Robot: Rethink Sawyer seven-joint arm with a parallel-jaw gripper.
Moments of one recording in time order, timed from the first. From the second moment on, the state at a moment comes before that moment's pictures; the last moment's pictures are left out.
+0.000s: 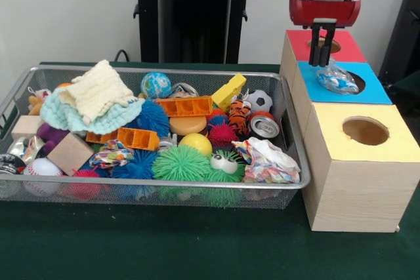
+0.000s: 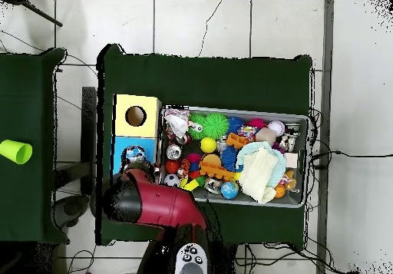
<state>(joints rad) 0.08 -0.79 -0.08 1.98 0.26 0.21 1.58</state>
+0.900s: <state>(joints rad) 0.11 -0.79 -0.09 1.98 0.26 0.21 1.58</state>
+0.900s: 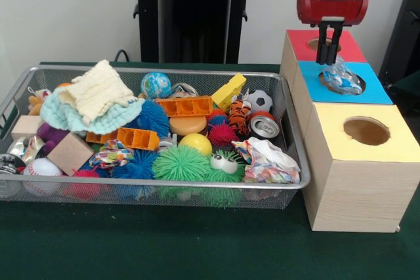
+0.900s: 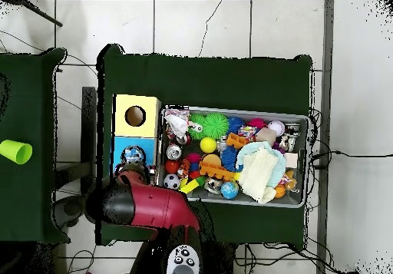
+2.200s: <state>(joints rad) 0.10 -0.82 -0.09 1.98 0.26 0.22 1.58</state>
